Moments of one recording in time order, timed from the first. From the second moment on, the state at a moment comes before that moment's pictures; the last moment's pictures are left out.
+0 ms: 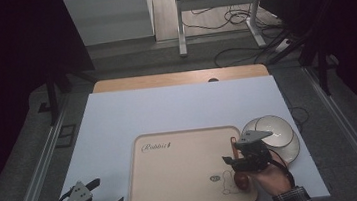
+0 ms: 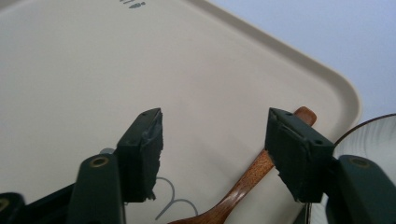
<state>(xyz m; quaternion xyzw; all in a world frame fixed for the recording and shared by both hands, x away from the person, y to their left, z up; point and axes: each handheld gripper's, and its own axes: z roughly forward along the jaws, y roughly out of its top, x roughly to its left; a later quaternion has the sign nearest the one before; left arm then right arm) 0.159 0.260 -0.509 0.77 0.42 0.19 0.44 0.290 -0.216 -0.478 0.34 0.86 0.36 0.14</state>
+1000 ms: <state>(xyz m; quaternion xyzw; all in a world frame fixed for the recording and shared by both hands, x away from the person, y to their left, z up) 0.160 0.260 -0.509 0.77 0.41 0.19 0.44 0.262 -0.237 -0.478 0.34 0.84 0.39 0.16</state>
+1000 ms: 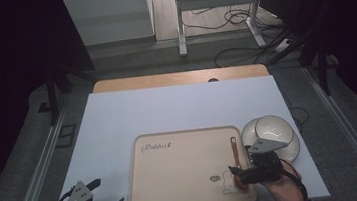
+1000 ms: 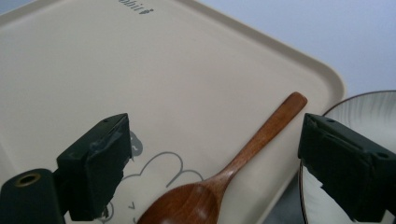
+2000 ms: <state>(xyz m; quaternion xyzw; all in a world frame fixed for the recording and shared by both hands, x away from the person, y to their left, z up) 0.159 0.260 -0.509 0.78 0.41 0.19 0.44 0.233 -0.261 -0.479 0.36 0.83 0.40 0.17</state>
